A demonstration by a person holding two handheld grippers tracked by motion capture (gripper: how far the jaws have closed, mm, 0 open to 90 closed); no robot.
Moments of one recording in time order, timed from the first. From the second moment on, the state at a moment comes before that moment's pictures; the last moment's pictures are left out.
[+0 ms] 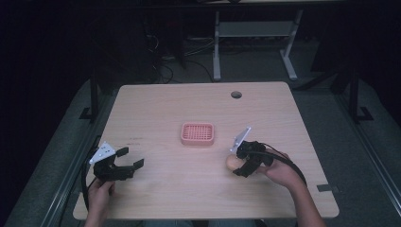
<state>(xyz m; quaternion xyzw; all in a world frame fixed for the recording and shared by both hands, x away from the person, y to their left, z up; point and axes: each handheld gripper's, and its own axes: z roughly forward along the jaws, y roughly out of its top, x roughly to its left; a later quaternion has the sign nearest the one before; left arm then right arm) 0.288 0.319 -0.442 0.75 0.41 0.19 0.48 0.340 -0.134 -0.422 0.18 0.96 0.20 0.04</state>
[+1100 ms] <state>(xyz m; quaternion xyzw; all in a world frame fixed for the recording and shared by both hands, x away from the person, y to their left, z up) 0.288 0.319 -0.443 0.75 0.41 0.19 0.48 0.357 -0.121 -0.415 0.17 0.96 0.21 0.03</state>
